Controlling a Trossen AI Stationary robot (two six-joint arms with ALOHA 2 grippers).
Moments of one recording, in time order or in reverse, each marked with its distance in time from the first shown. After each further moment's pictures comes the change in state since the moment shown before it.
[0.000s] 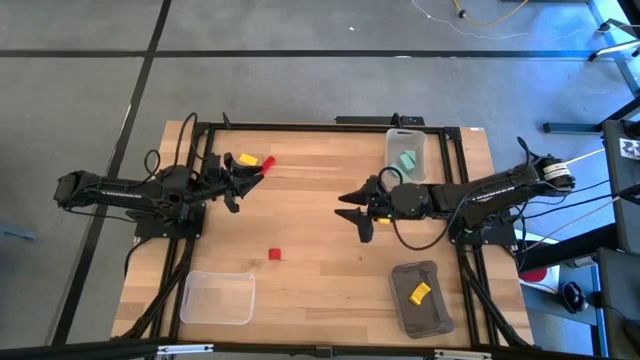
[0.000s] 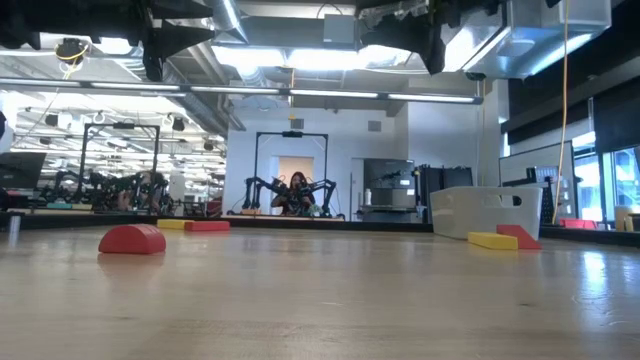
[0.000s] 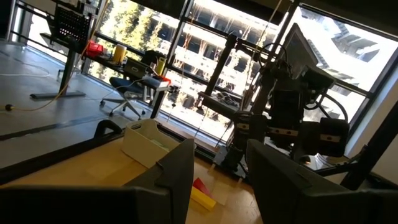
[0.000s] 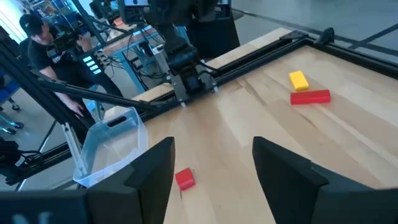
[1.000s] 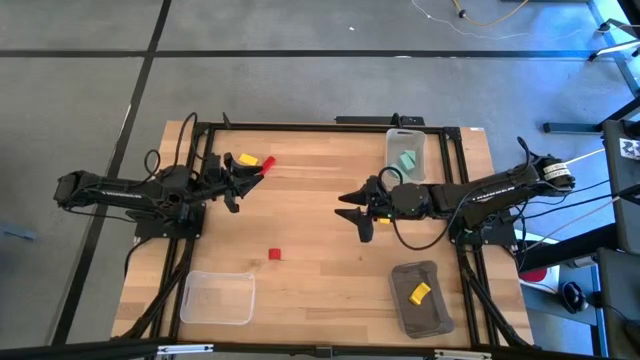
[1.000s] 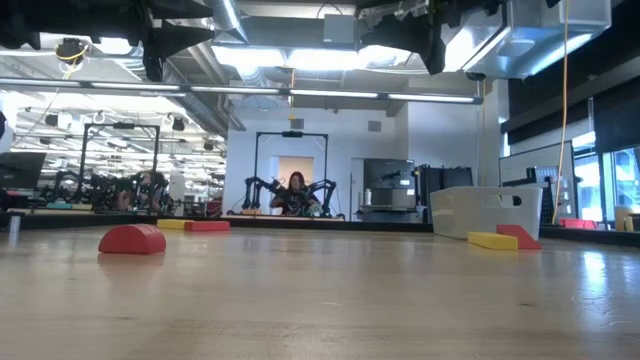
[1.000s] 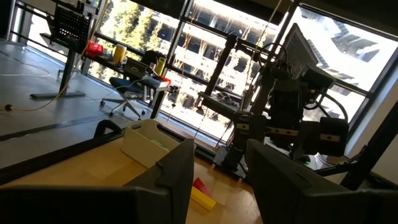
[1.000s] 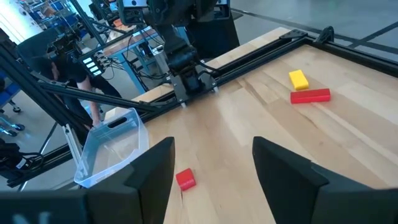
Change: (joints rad) left arm 0.000 0.000 0.000 0.000 0.000 0.000; right arm 0.000 0.000 0.000 0.000 0.001 0.011
